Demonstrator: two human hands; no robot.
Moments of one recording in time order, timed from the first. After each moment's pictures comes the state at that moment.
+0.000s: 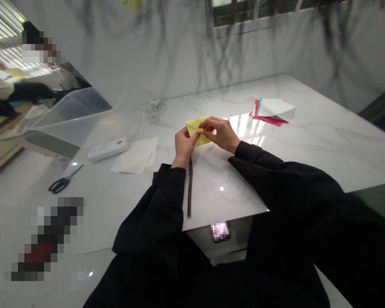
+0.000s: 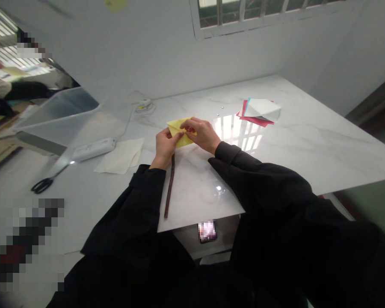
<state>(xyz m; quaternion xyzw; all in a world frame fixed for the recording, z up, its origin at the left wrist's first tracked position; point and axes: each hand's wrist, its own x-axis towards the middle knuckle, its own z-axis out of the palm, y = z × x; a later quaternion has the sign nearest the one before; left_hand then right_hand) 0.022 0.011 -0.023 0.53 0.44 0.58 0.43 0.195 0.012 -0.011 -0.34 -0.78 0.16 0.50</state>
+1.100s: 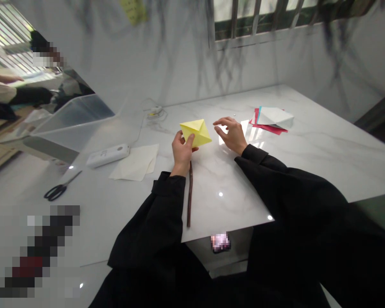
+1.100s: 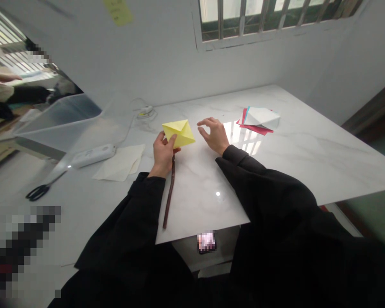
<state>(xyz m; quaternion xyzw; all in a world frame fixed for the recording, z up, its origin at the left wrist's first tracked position) 0.019 0.008 -0.017 0.47 0.49 0.62 0.39 0.227 0.041 -0.026 -0.45 -0.72 0.11 0.52</state>
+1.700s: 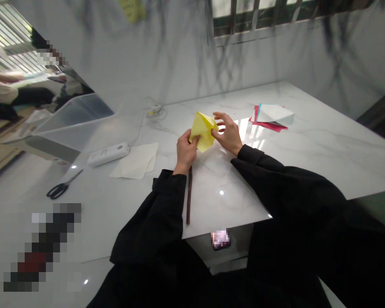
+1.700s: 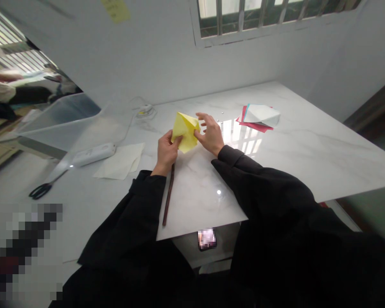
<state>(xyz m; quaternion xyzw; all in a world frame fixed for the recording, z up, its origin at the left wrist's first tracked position) 0.017 0.016 -0.027 0.64 0.42 0.56 0.32 0.208 0.033 -0.029 -0.44 -0.68 0.15 0.57</state>
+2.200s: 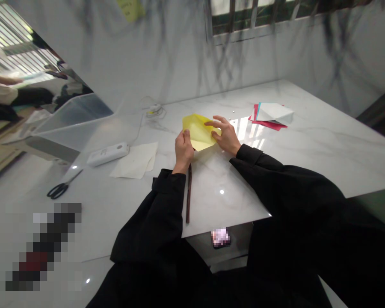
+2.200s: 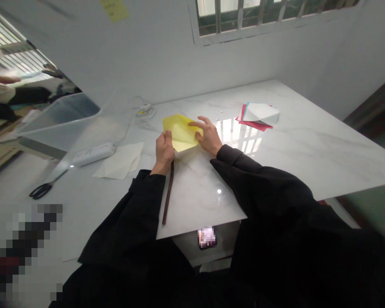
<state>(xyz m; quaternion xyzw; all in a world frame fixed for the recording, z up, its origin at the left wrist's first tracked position) 0.019 0.010 -0.023 0.54 0.49 0.60 0.33 0.208 0.030 -0.030 -0.44 -0.70 0.19 0.52</state>
